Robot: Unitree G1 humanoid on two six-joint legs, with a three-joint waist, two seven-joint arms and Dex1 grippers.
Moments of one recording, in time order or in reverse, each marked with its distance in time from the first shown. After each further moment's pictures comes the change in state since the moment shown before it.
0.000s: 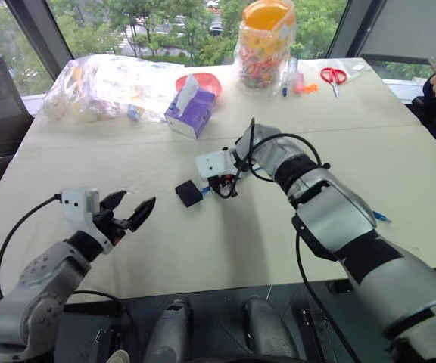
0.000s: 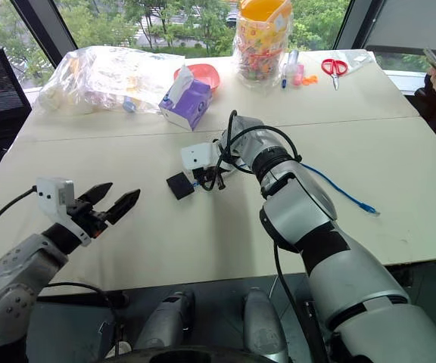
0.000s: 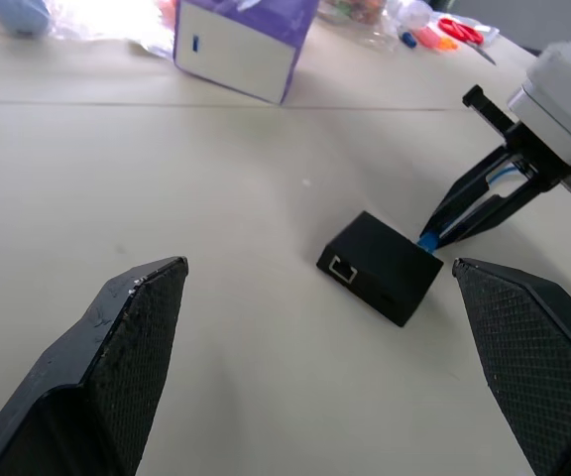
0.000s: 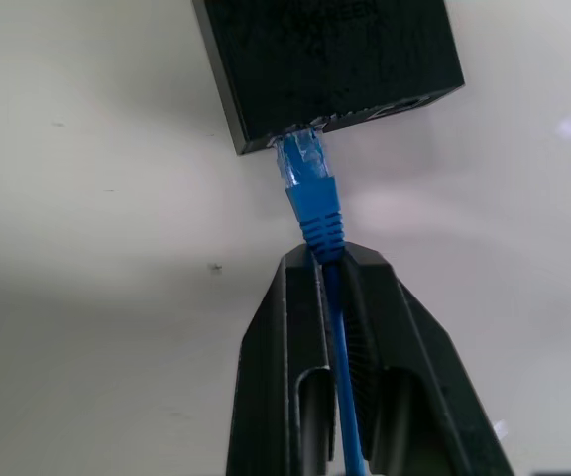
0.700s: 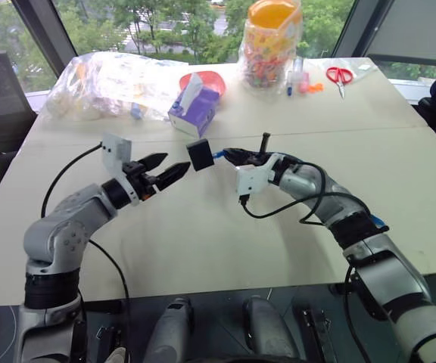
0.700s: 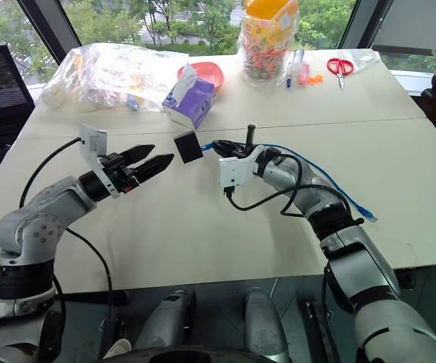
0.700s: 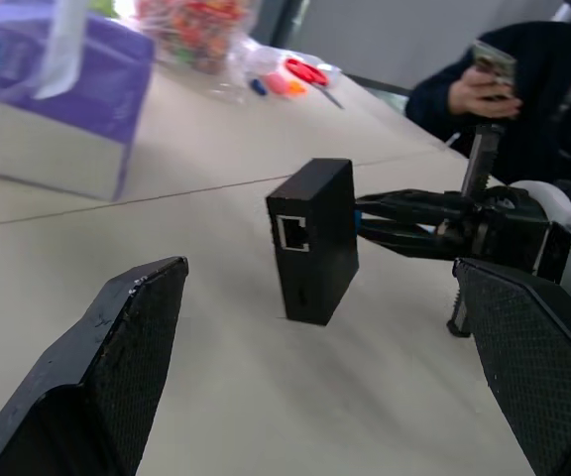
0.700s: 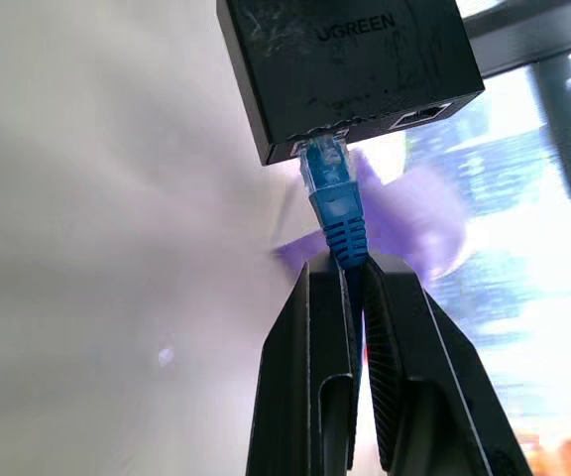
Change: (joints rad) left arm -0.465 0.025 -0.164 0.316 -0.079 0.124 -0.194; right arm 0.622 -0.331 -0.162 -0.919 -0.178 -0.235 -0.848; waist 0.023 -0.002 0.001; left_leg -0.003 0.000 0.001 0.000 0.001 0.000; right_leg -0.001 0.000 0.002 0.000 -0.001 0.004
